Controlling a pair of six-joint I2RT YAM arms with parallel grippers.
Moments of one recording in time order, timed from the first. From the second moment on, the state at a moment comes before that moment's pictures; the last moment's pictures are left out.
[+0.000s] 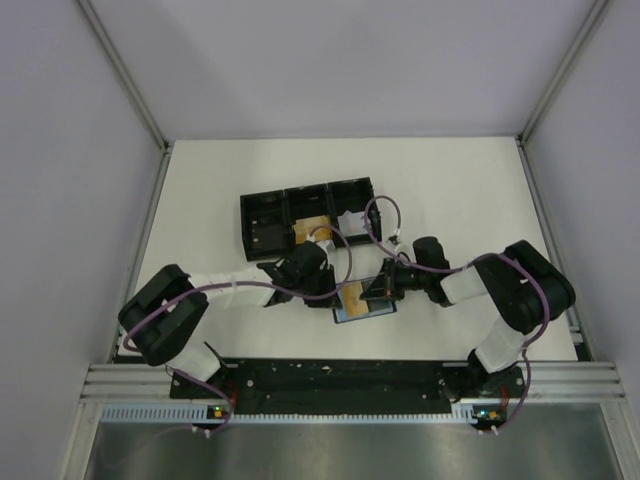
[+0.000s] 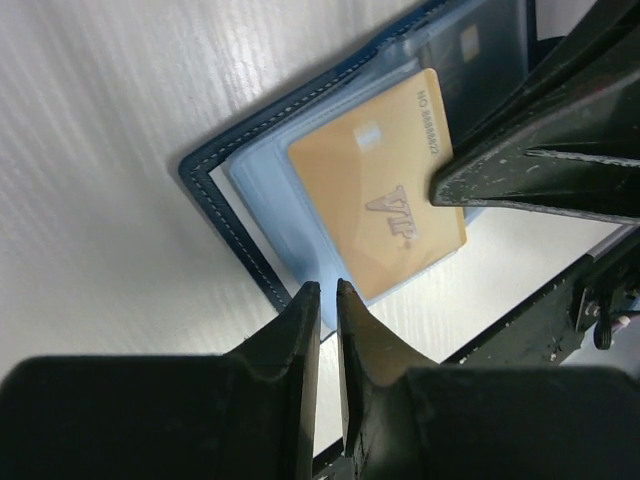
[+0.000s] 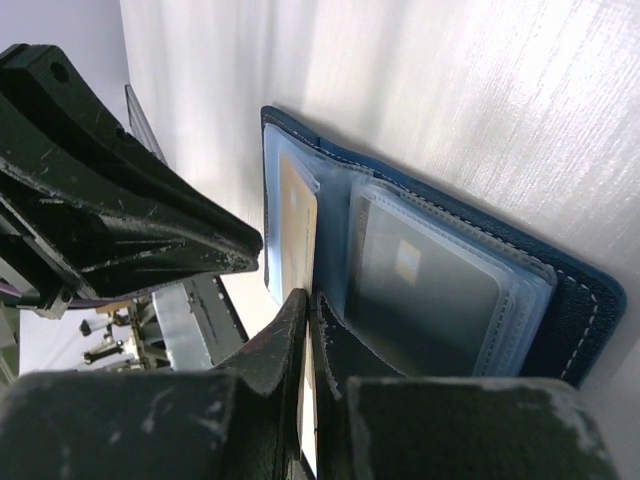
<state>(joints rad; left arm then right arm) -0.82 1.53 0.70 -0.07 0.21 -0.78 0.44 1.68 0.42 0.58 -0.80 0.75</state>
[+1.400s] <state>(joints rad) -0.85 1.66 0.86 -0.20 0.20 -0.74 0.44 1.68 0.41 0.66 -0.80 0.82</state>
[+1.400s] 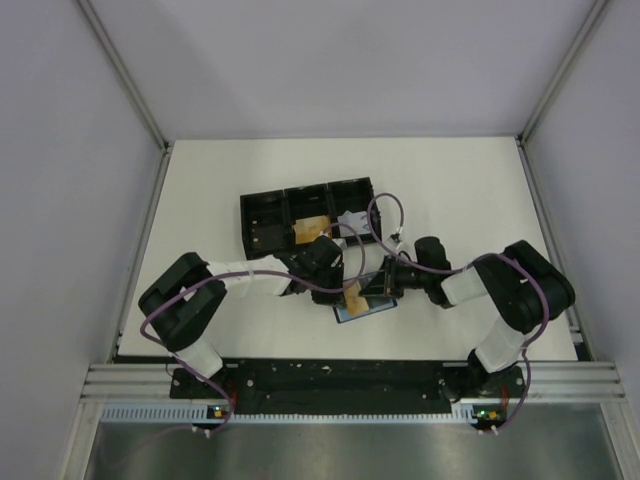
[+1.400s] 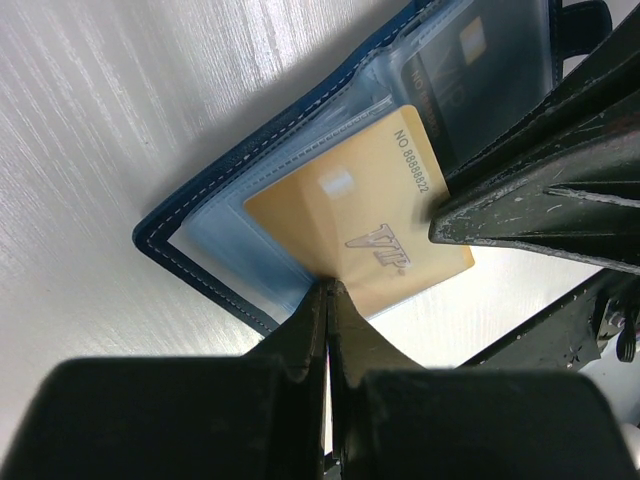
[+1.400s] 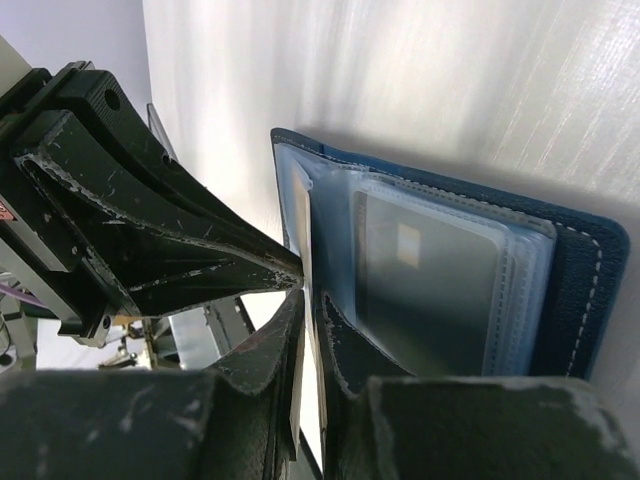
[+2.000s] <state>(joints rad) -0.85 1.67 0.87 -0.21 0.20 -0.73 0.41 1.70 0.37 0.76 -0.82 0.84</state>
